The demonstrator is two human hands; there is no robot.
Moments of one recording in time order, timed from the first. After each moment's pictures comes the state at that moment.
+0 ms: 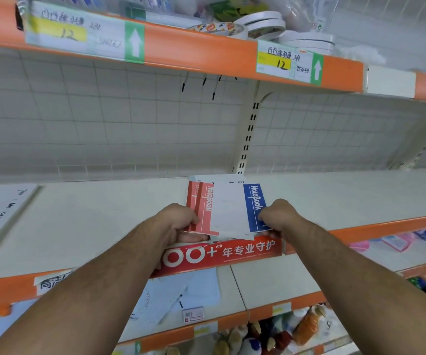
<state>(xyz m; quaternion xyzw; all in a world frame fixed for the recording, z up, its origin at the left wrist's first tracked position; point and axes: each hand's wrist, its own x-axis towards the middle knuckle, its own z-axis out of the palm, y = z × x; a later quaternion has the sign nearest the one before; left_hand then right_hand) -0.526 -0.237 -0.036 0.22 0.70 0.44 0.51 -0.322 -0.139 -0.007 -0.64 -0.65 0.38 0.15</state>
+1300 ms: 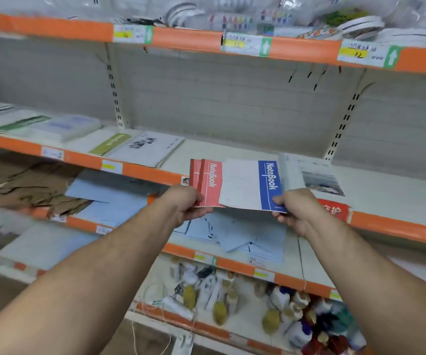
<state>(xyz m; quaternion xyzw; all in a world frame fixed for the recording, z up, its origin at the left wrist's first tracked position) -0.463 -0.504 -0.016 0.04 0.69 0.64 0.33 -0.319 -0.313 -0.011 -0.43 -0.66 0.59 0.17</state>
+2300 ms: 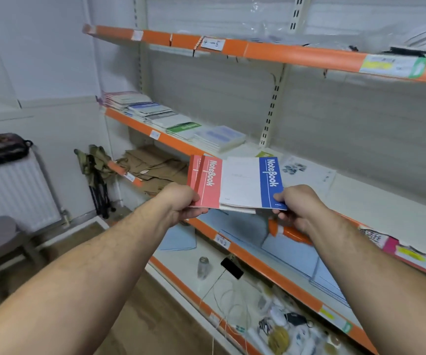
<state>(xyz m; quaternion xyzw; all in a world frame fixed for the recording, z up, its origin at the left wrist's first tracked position) -0.674 -0.863 -0.021 -0.09 0.70 0.68 0.19 -0.616 -0.623 0.002 -0.29 -0.75 0.60 0.05</state>
